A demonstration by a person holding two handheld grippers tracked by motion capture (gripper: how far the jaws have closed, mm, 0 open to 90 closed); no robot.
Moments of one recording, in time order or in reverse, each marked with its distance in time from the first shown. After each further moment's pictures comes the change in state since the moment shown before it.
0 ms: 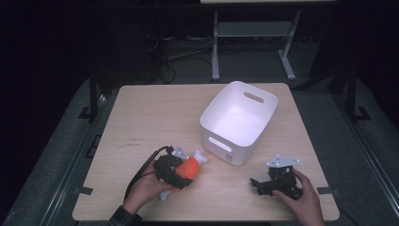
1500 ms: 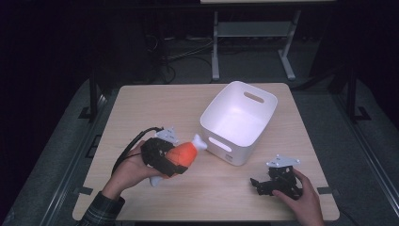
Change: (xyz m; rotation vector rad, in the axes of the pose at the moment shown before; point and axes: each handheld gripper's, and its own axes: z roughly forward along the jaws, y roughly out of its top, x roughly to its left) left arm 0.009 0.031 -0.078 -0.118 -0.090 0.112; right arm 0.000 0.000 0.000 -0.001 0.001 0.000
